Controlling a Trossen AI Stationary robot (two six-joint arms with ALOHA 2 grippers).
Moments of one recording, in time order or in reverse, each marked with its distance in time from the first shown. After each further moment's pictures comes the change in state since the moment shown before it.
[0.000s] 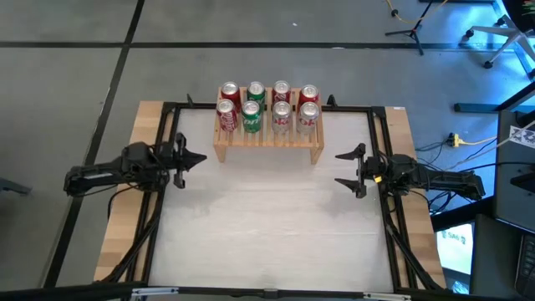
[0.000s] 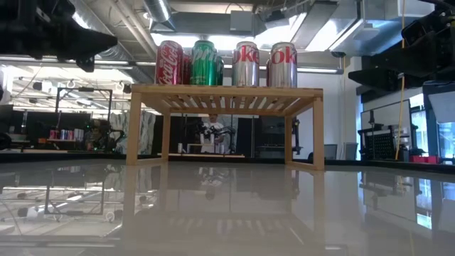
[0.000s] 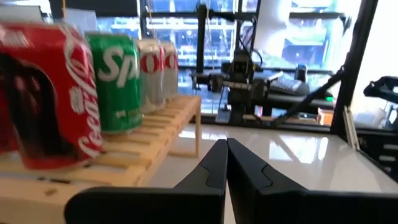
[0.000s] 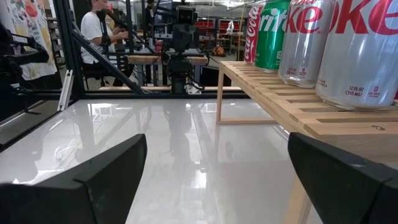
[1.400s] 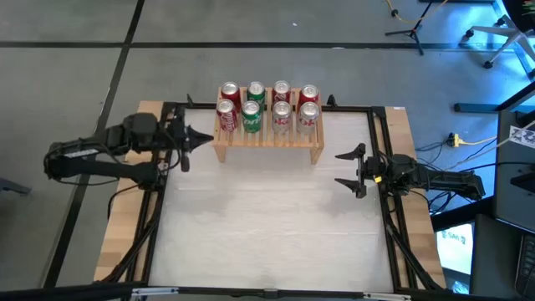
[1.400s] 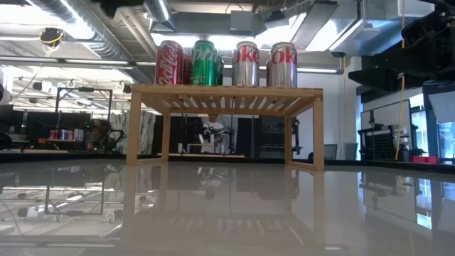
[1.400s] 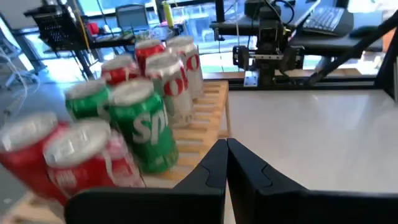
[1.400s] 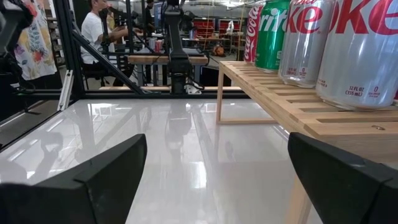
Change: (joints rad) left arm 0.000 0.649 0.716 -0.398 -0.101 0.150; right arm 0.000 0.000 0.000 0.000 0.000 0.000
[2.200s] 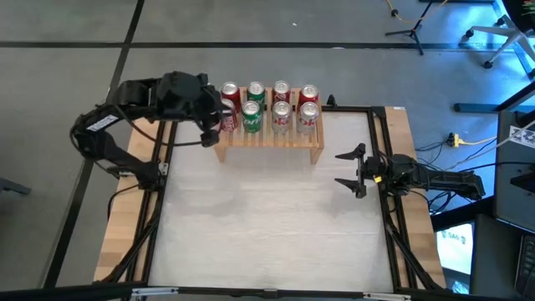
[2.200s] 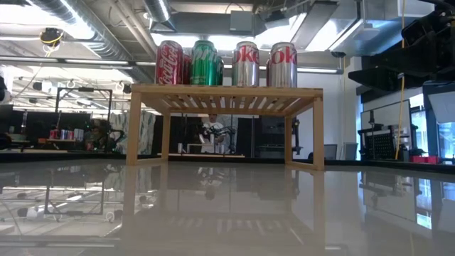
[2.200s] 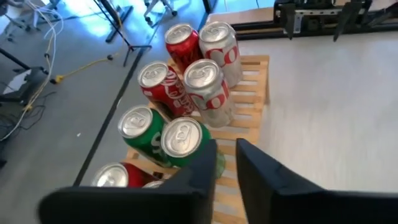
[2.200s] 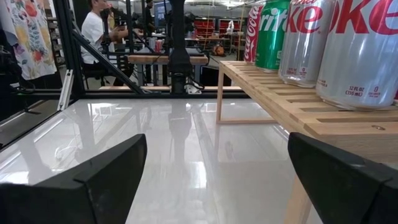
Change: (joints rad) left arm 0.000 0.728 1.079 -0.740 -0.175 0.039; right arm 0.000 0.000 0.000 0.000 0.000 0.000
